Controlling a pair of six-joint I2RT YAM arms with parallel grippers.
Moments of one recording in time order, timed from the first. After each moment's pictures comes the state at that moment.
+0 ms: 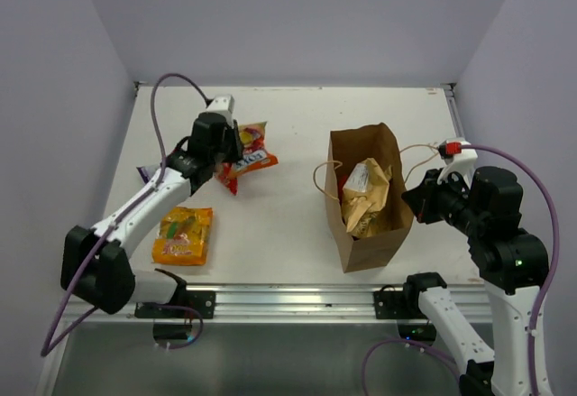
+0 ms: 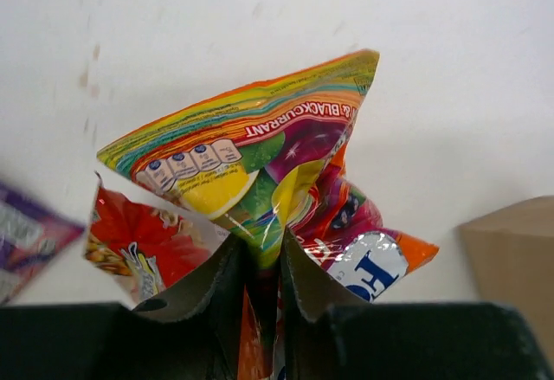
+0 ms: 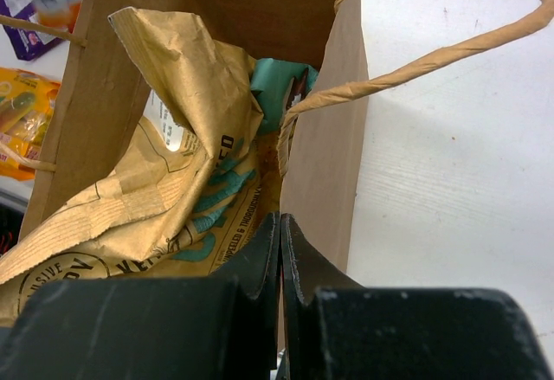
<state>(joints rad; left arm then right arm) -0.40 1.36 0.98 -0.24 -0.13 -0.35 0.12 0.67 1.25 -1.10 -0.27 0.12</state>
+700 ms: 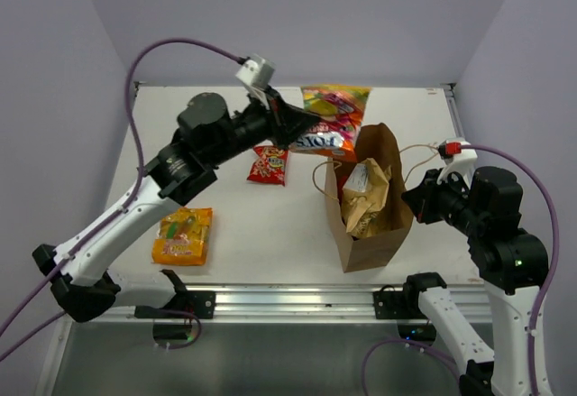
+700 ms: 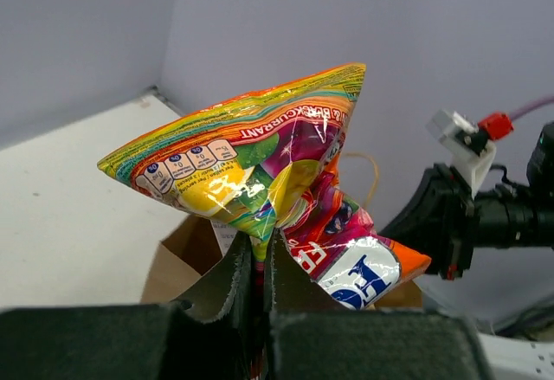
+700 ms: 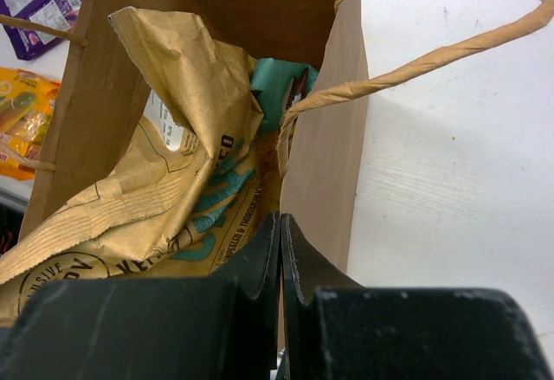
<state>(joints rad) -0.81 1.24 1.51 -0.18 0.16 -0.42 0.12 0.67 1.25 -1.10 -0.27 0.12</state>
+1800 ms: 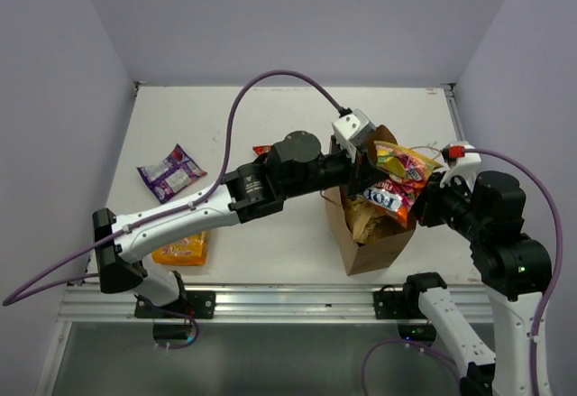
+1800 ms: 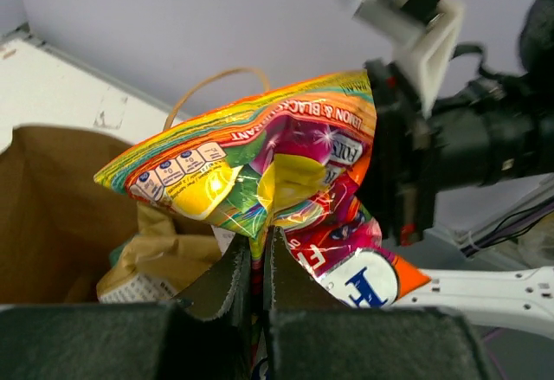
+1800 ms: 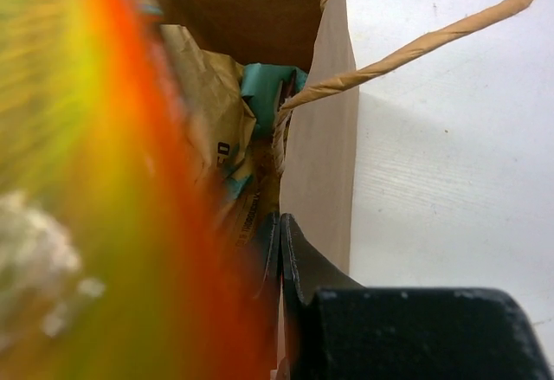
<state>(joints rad) -1.17 1.53 1.62 -0.13 0.07 -0.32 0.13 0.65 1.25 -1.12 -0.24 0.14</state>
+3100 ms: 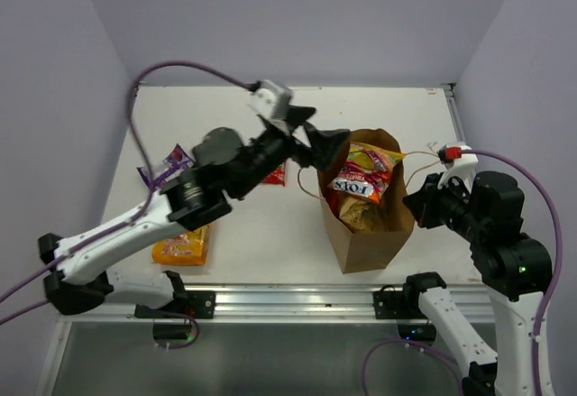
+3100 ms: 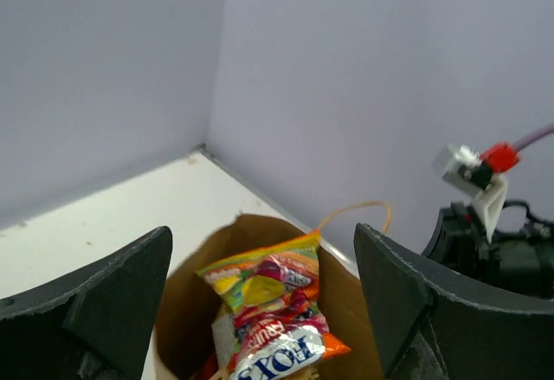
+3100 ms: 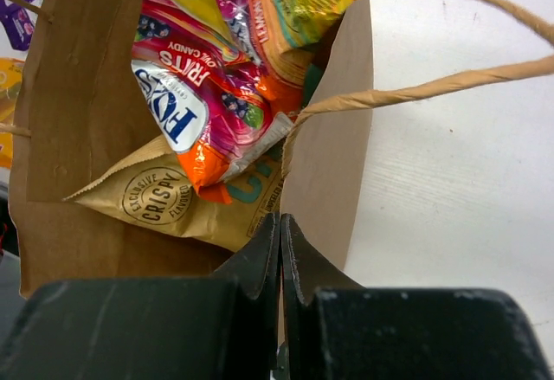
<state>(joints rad) -1.10 1.36 1.50 -0.02 -0.22 -0.22 0.15 0.65 1.26 -1.14 -0.24 0.12</state>
